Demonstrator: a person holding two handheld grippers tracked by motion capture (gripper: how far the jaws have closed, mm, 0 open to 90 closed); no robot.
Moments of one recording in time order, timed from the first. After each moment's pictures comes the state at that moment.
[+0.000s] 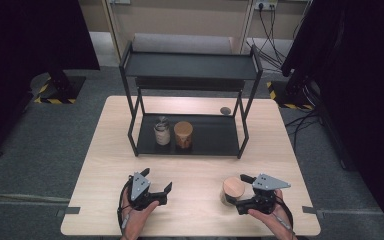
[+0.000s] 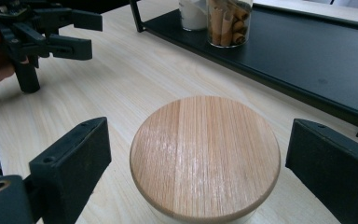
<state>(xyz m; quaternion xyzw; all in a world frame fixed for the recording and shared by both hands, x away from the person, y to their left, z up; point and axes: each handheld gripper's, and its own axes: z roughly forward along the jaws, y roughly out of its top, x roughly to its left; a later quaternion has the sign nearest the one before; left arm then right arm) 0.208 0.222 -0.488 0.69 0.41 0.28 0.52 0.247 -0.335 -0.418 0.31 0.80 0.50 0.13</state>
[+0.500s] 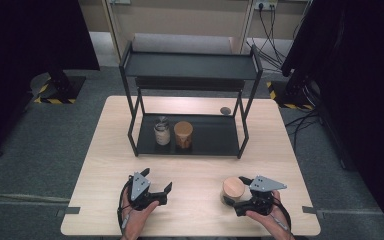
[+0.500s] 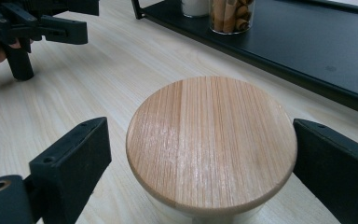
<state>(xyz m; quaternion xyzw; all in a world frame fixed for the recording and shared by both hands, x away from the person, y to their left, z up) 0.208 0.222 -0.488 0.69 0.41 0.28 0.52 0.248 -0.329 -0.424 0.31 0.80 0.49 0.13</state>
